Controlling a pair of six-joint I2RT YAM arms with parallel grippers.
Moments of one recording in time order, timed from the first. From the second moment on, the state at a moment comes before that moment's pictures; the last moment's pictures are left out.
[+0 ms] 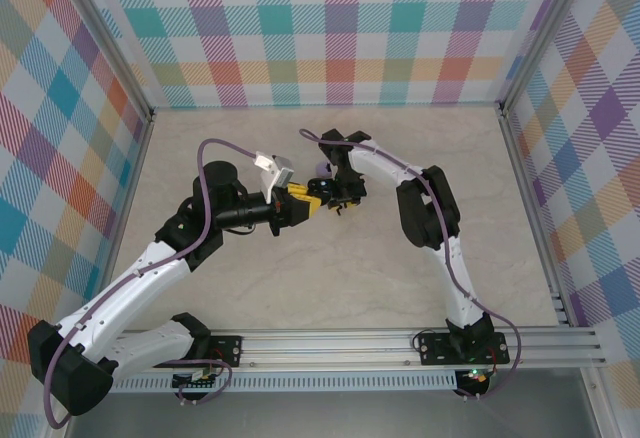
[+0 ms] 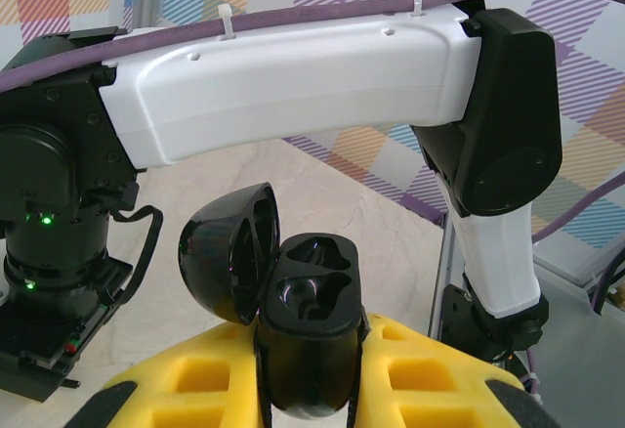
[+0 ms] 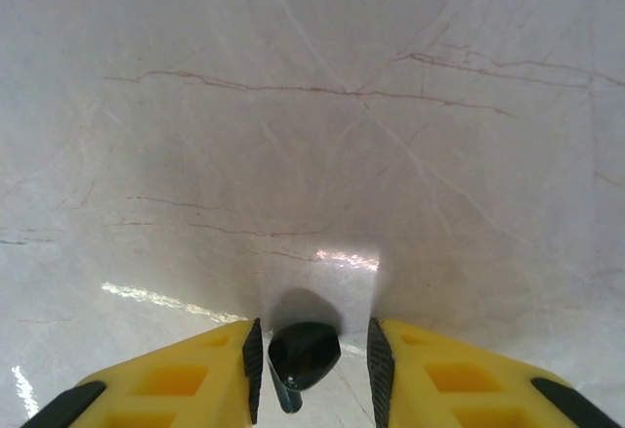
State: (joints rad) left arm -0.61 1.02 0.92 -0.15 0.62 -0.19; right arm 0.60 2.35 1.97 -1.13 -0.10 0.36
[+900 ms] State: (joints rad) left arm -0.61 1.01 0.90 -0.16 0.61 -0.19; right arm 0.60 2.31 1.90 -1.07 -0.06 0.39
